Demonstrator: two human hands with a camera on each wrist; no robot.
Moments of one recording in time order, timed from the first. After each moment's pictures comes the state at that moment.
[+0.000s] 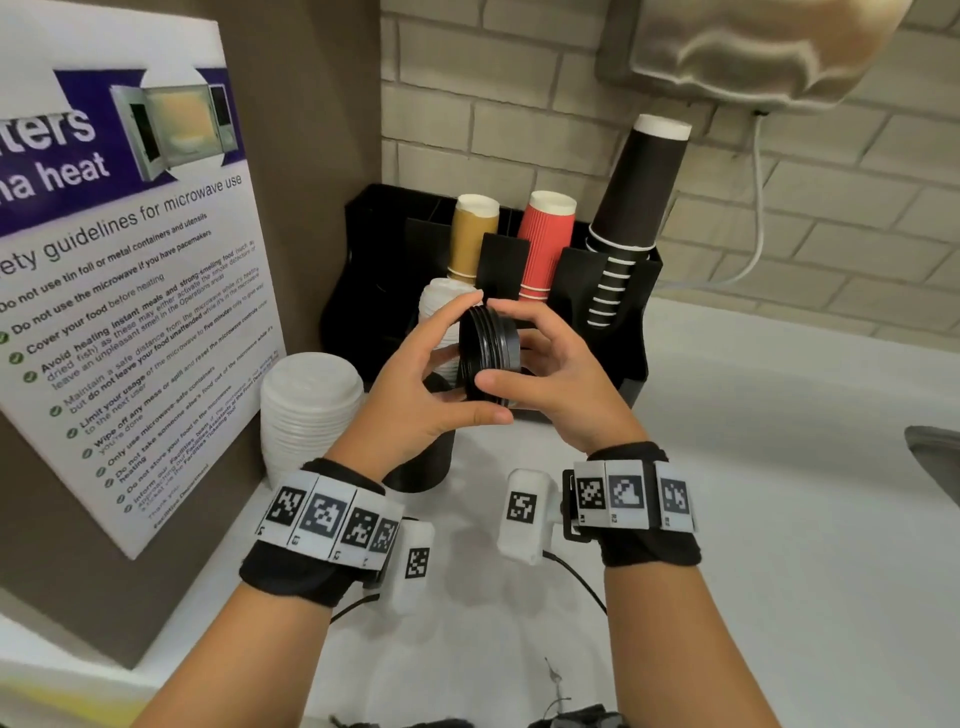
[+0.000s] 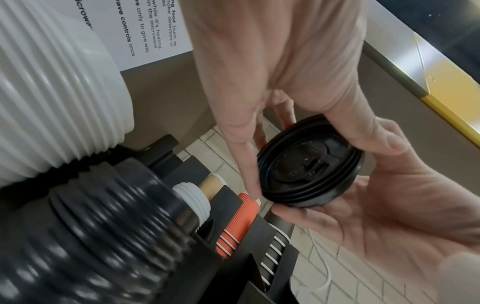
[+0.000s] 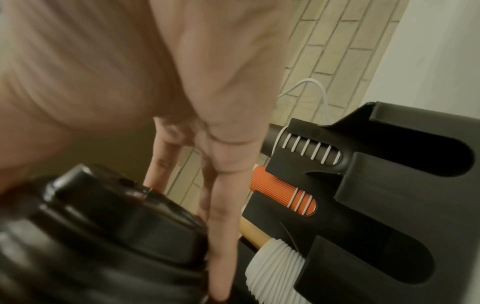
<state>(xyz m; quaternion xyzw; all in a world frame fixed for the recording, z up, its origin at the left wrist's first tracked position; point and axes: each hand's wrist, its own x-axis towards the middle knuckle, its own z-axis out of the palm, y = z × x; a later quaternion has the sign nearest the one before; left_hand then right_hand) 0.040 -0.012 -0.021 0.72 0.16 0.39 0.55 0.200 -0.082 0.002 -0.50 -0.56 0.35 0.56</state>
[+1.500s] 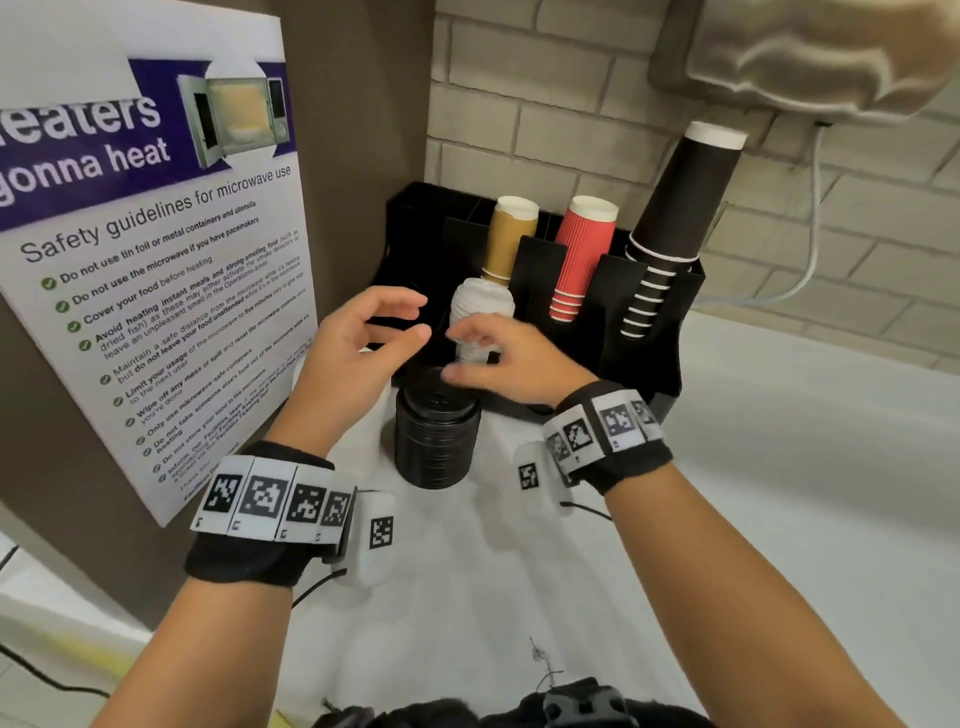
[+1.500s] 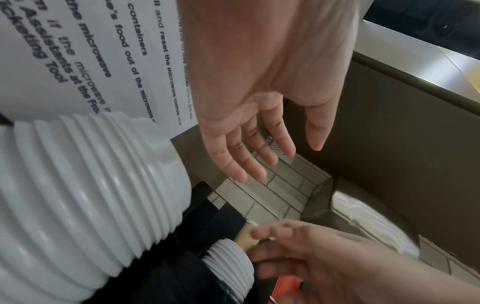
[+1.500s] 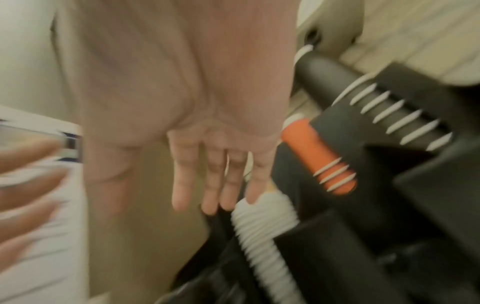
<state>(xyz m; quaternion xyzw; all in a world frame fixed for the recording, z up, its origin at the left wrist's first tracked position) -0.005 0.017 -0.014 0.69 0.31 0.49 0.44 0.195 -0.001 -0.007 -0.61 -0.73 0.18 0.26</state>
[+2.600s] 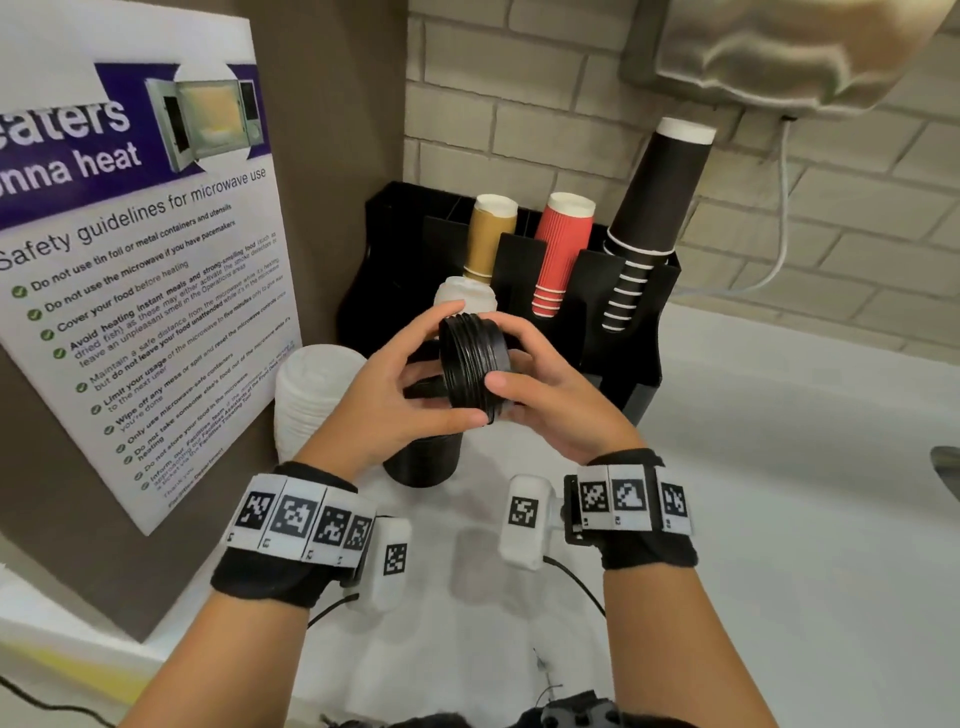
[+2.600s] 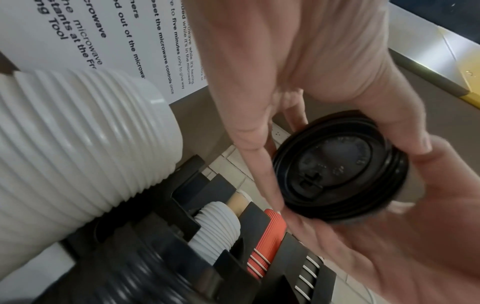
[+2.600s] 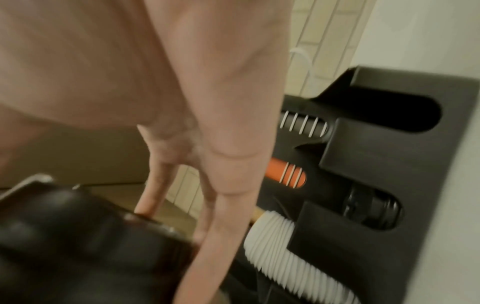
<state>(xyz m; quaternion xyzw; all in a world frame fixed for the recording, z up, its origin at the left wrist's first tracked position) 0.017 -0.008 -0.030 0.70 0.18 0.40 0.57 0.199 -0.073 -0.013 -0.45 -0.54 0.50 0.51</state>
